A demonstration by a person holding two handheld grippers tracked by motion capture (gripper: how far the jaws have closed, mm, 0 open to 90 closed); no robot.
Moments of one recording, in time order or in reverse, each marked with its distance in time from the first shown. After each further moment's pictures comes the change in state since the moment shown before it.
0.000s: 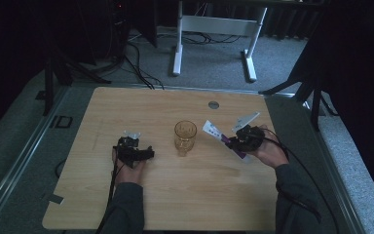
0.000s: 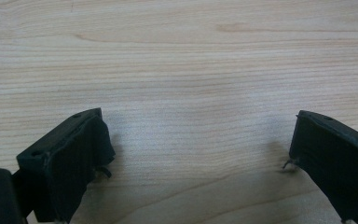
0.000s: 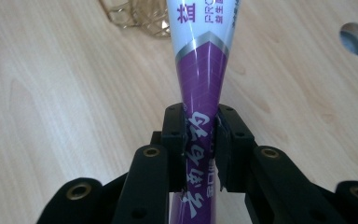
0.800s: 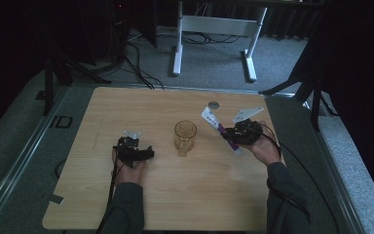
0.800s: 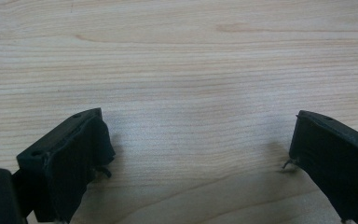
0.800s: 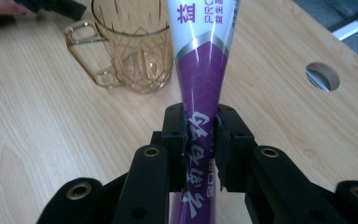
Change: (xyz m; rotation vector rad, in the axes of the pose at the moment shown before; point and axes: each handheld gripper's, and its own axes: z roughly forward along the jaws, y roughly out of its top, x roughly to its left) left arm 0.000 0.000 0.000 0.000 -0.001 0.001; right arm -0.006 0.012 -0.001 -0.171 -0.046 0.091
